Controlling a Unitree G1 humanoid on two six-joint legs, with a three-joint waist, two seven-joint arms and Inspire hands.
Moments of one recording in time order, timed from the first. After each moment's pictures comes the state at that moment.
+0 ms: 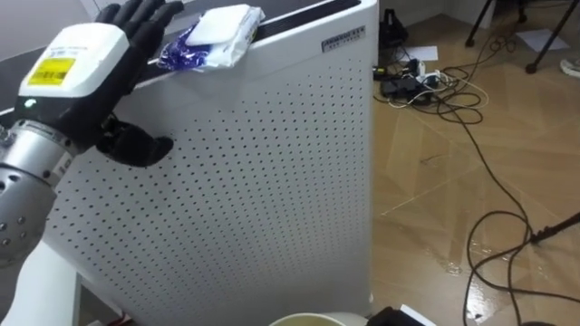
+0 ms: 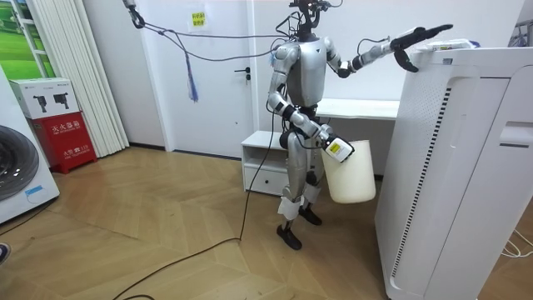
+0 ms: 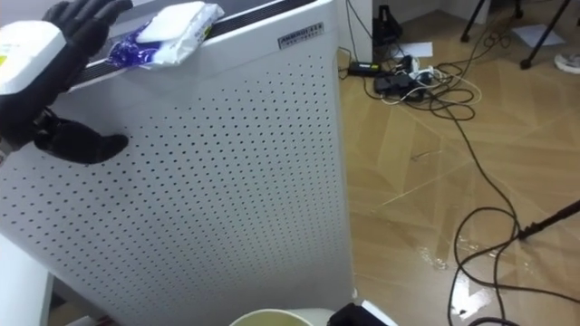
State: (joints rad) left arm -0.33 0.66 0.11 -0.19 0.68 -0.12 -0.14; right arm 0.10 -0.41 0.29 0.28 -0.01 0.06 0.32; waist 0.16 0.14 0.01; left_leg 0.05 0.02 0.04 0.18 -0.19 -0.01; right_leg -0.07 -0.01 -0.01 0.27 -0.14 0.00
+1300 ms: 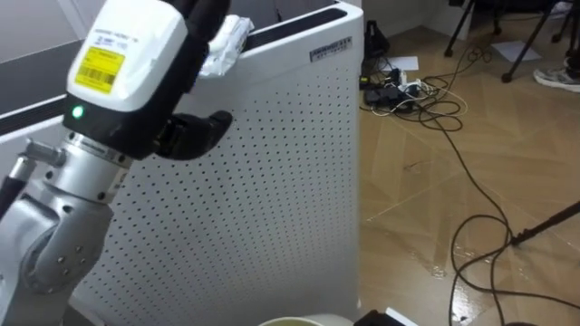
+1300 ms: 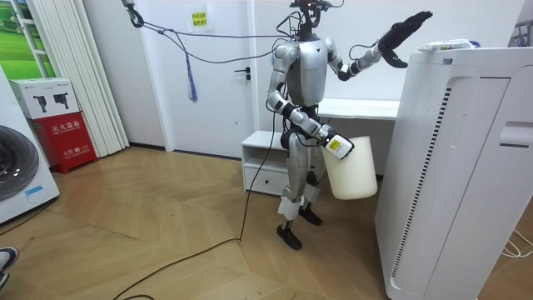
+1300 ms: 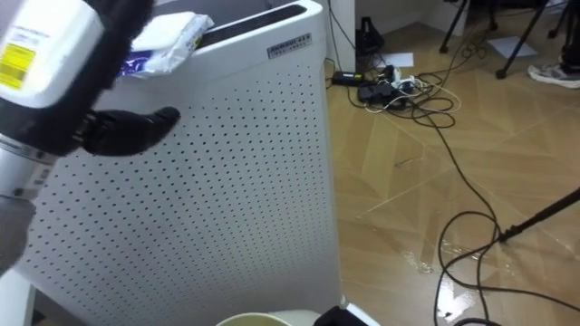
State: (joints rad) left arm -0.31 0.61 -0.09 -0.32 0.74 -0.18 0.07; right arm 0.10 -0.39 0.33 0.27 0.00 0.06 0.34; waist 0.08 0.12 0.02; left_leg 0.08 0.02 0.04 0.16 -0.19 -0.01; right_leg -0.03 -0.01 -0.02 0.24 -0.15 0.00
